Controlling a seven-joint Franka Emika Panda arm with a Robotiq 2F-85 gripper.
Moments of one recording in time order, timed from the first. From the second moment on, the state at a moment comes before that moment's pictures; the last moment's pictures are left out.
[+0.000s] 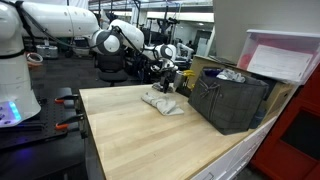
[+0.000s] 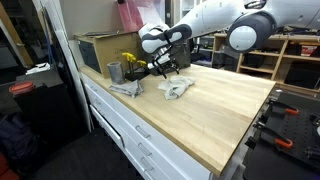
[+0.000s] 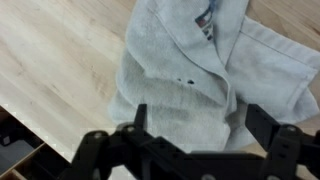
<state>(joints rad) 0.10 1.41 -0.12 -0.43 -0.23 1.54 1.11</state>
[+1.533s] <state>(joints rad) 0.11 1.45 -0.11 -0.36 -0.17 1.35 1.02</state>
